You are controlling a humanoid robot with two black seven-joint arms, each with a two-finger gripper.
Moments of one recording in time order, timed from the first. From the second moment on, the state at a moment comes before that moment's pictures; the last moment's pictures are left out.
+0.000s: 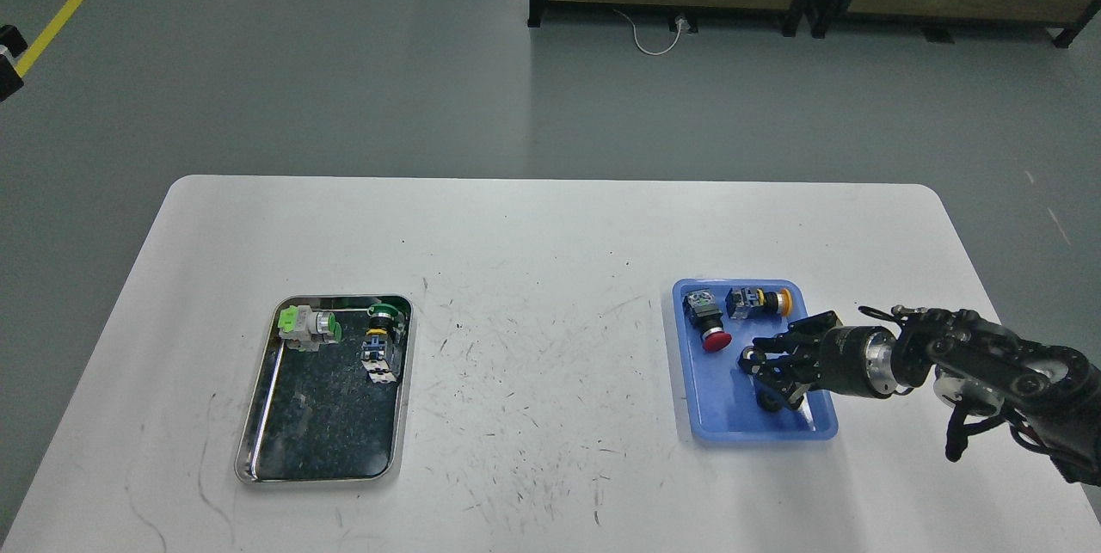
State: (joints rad) left arm -0.77 1.01 -0.50 -0.99 0.11 -0.25 -0.24; right arm 0.63 -0.63 0.18 0.85 -0.67 0.46 0.10
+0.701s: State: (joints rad) left arm -0.78 1.03 -0.50 -0.99 0.08 -0.26 -0.23; right arm 0.90 -0.62 0.05 1.01 -0.67 0.58 0.12
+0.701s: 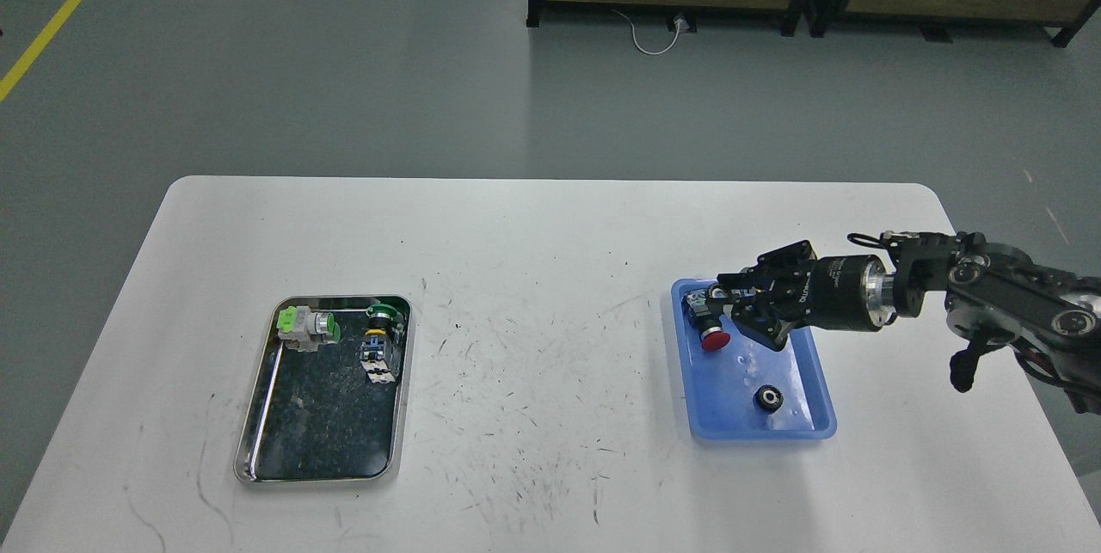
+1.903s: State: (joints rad) left arm -0.77 1.06 -0.48 -0.99 0.09 -0.26 -0.23; right arm 1.06 0.01 -0.41 0.74 -0.70 0.58 0.17
